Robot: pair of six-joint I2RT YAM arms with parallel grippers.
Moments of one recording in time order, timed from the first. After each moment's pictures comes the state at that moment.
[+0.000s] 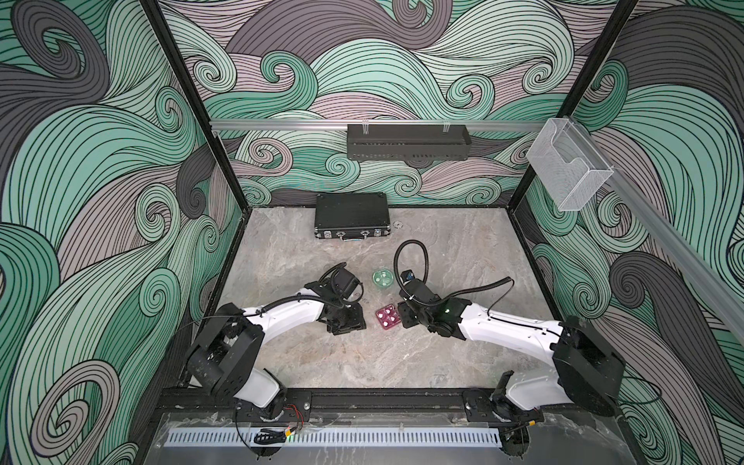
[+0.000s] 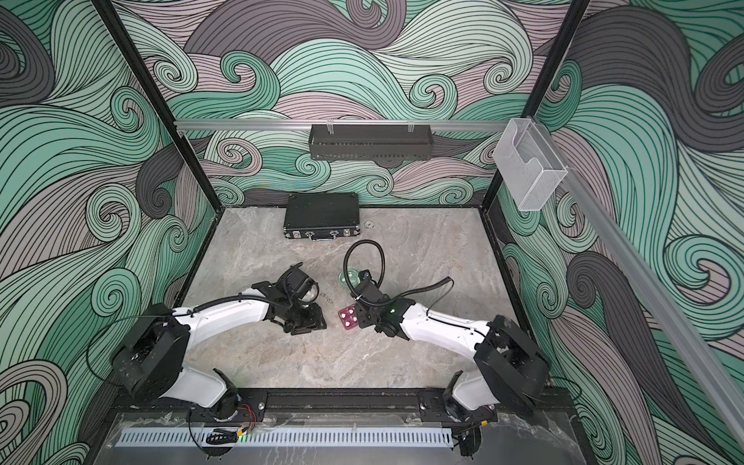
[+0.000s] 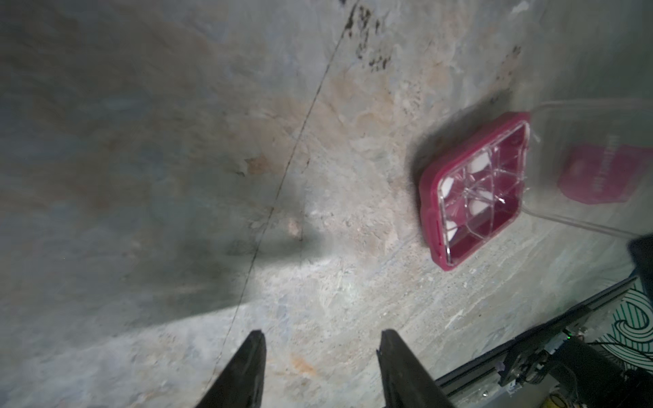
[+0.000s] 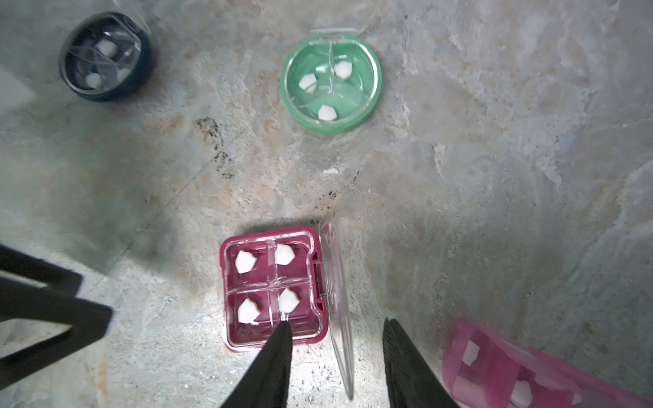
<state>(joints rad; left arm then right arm) -0.65 1.52 0.82 -0.58 0.30 -0.77 0.89 1.40 0.78 -0.32 0.22 0.45</state>
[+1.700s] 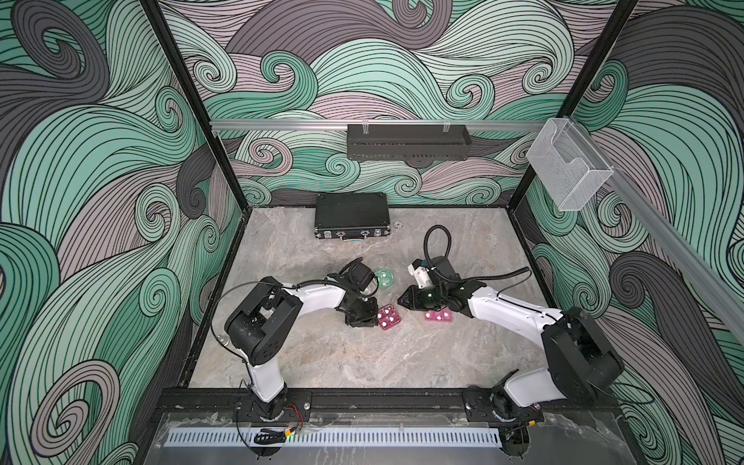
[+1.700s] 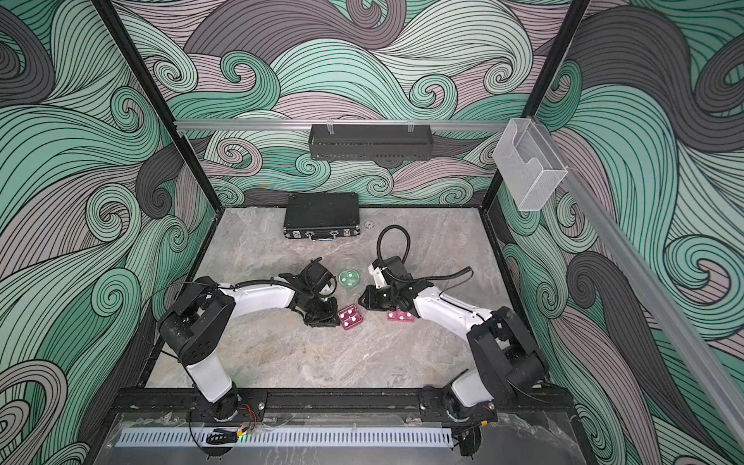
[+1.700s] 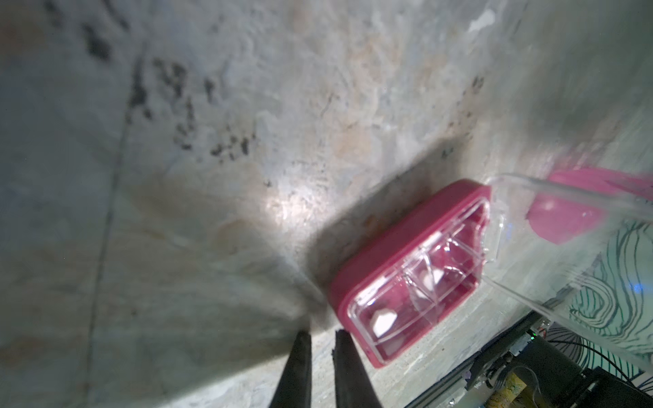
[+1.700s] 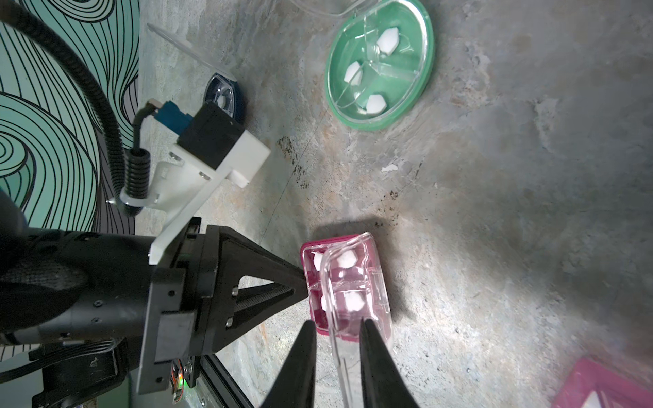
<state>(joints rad) -0.68 1.77 0.97 -0.48 0.41 -0.77 0.59 1.48 0.79 -0.24 -0.42 0.56</state>
